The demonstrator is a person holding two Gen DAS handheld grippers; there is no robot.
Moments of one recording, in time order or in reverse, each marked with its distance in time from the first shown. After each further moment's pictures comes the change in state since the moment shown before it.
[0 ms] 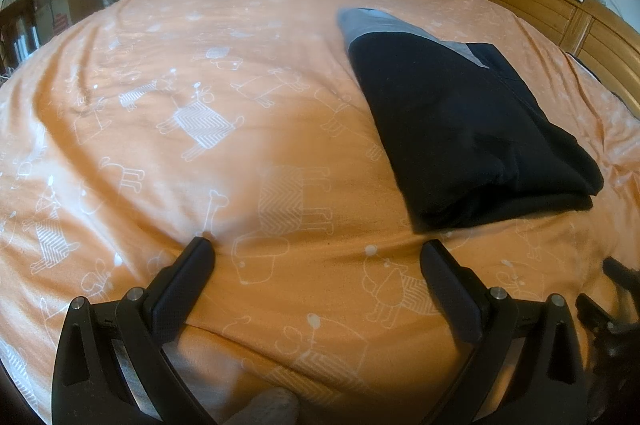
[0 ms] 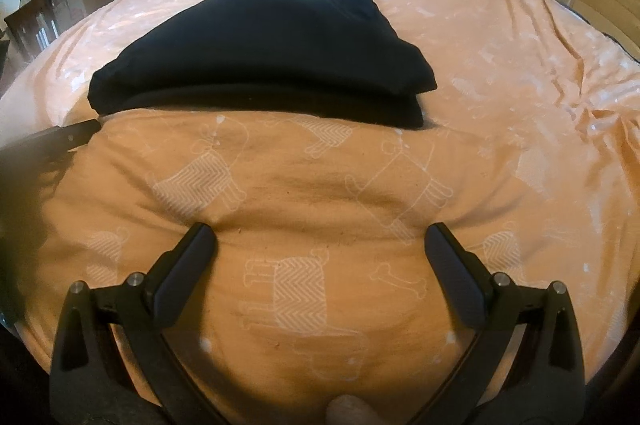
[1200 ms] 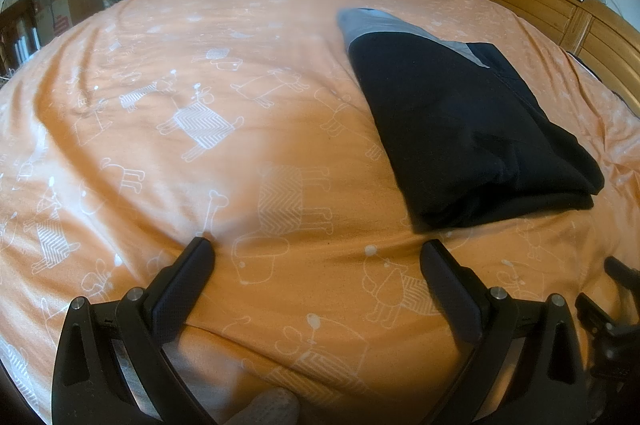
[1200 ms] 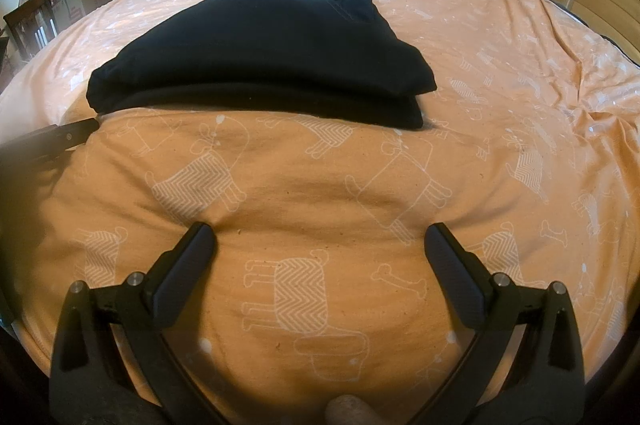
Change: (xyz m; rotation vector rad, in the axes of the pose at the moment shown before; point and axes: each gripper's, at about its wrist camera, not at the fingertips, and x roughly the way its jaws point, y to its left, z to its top) left arm 0.000 0.000 0.000 0.001 -0.001 0.001; right arm 0.000 -0.001 0.000 -0.002 -0.001 -0.004
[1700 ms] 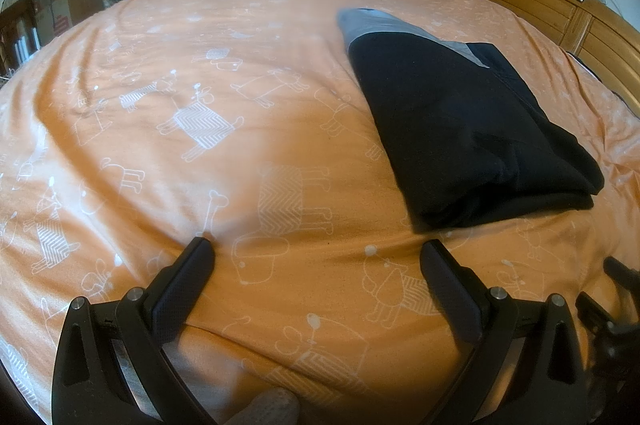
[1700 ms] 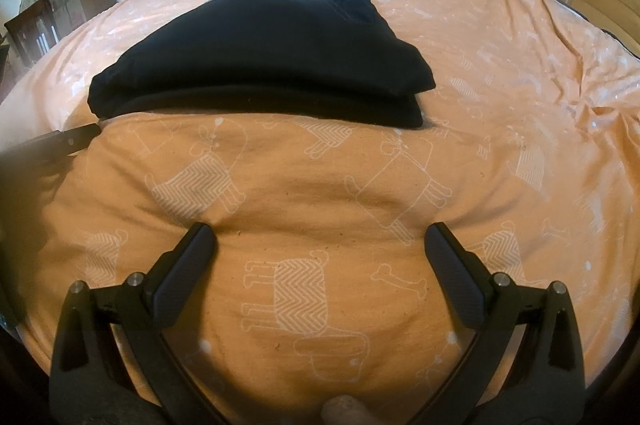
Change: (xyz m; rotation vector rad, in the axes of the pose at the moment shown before) left arm 0.000 0.000 0.000 0.000 -0.001 0.001; right arm 0.001 -0.003 0.002 0.017 -0.006 0.016
